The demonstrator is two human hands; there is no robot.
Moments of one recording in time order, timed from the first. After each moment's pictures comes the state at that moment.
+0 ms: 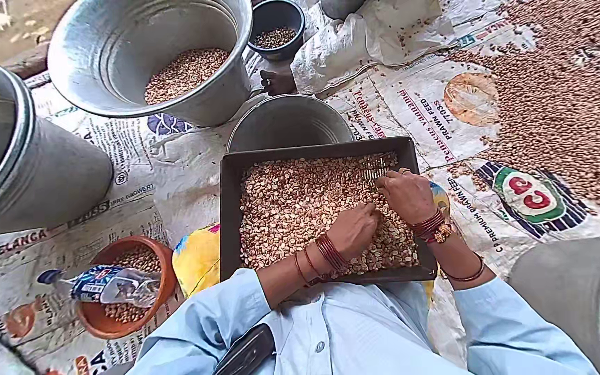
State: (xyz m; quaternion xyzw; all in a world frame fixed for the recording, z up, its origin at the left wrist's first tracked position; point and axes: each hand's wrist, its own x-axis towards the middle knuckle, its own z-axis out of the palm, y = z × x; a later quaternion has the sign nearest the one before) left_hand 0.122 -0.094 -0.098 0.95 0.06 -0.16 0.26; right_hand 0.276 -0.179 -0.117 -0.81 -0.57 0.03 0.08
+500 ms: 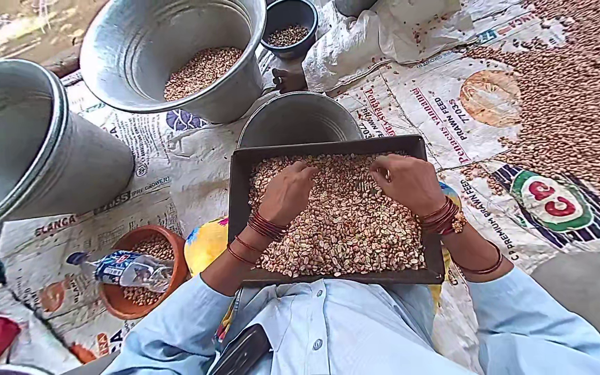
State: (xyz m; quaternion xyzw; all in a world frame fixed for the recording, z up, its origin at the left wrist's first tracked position) left_hand 0.056 0.010 -0.082 0.95 0.23 0.06 0.18; right_hand 0.277 -0.157 -0.085 -0.77 -0.60 0.02 0.21
